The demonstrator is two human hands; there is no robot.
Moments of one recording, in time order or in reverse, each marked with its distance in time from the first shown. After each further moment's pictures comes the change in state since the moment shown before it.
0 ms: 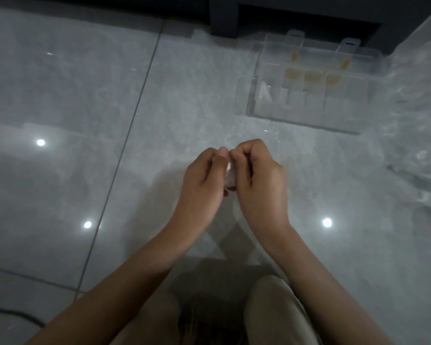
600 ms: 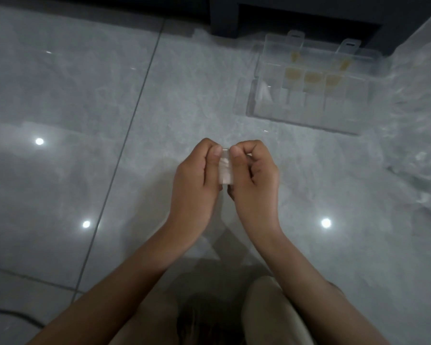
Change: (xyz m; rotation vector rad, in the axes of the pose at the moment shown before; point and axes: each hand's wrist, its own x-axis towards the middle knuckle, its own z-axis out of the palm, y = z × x) left_hand 0.006 -0.015 -0.005 0.216 0.105 0.341; right_hand -0.003 -0.016 0.005 0.461 -0.005 0.228
